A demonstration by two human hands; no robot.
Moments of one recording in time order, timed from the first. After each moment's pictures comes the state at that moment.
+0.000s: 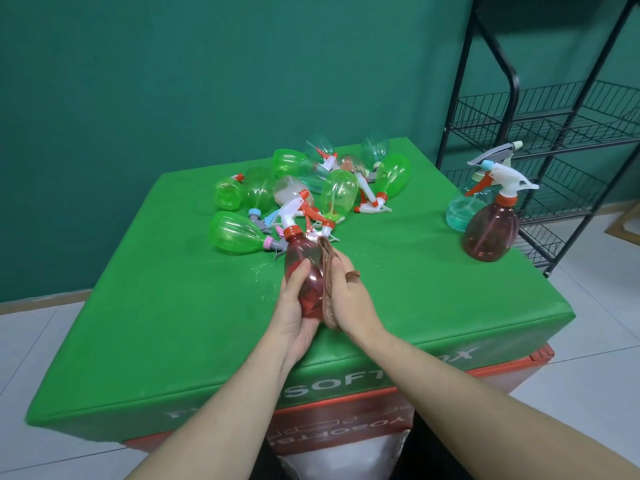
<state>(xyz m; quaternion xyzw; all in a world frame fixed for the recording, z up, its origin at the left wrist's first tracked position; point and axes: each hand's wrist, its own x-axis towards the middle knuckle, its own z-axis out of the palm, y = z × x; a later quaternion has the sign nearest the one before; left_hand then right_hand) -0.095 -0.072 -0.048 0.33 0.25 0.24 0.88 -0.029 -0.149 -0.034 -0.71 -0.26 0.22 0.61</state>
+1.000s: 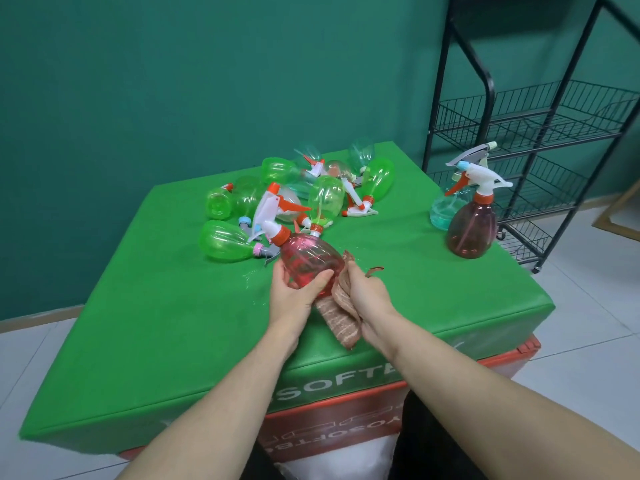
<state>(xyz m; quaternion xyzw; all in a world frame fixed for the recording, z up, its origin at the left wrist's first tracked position) -0.080 -0.075 -0.046 0.64 0.31 0.30 0.63 -0.008 -0.178 -0.016 -0.63 0.04 0.38 0.68</state>
